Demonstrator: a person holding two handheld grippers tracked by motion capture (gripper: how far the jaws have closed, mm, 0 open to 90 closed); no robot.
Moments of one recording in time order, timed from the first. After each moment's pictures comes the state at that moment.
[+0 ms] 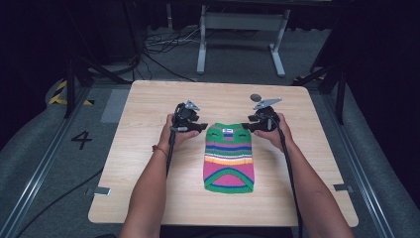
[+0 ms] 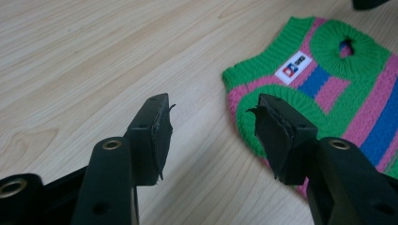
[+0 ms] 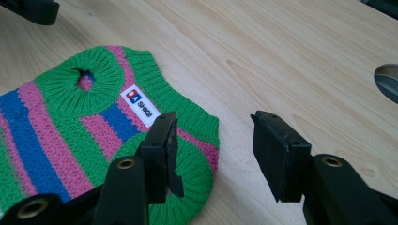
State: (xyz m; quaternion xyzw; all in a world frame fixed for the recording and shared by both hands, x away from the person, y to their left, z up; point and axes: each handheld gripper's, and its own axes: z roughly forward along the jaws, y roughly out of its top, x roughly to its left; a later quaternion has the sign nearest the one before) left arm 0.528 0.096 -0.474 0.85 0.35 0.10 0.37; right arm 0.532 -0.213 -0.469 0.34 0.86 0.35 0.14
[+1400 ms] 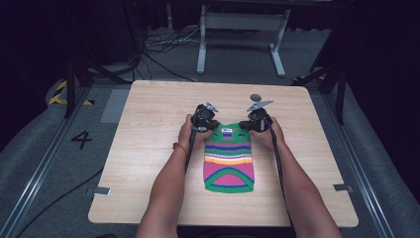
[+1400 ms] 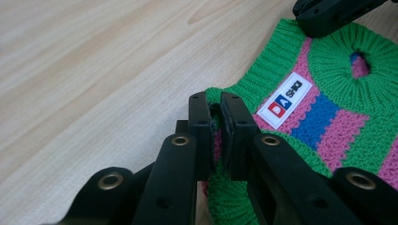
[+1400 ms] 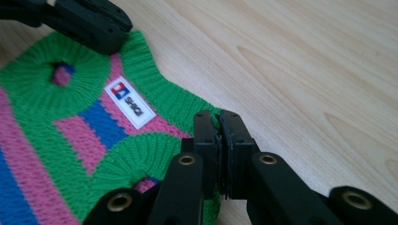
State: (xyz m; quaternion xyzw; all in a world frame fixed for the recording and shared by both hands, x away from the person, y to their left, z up) left arm 0.542 0.039 -0.492 0.87 0.33 0.11 0.35; right arm 0.544 -0.202 -0.493 0.35 0.86 0.35 0.11
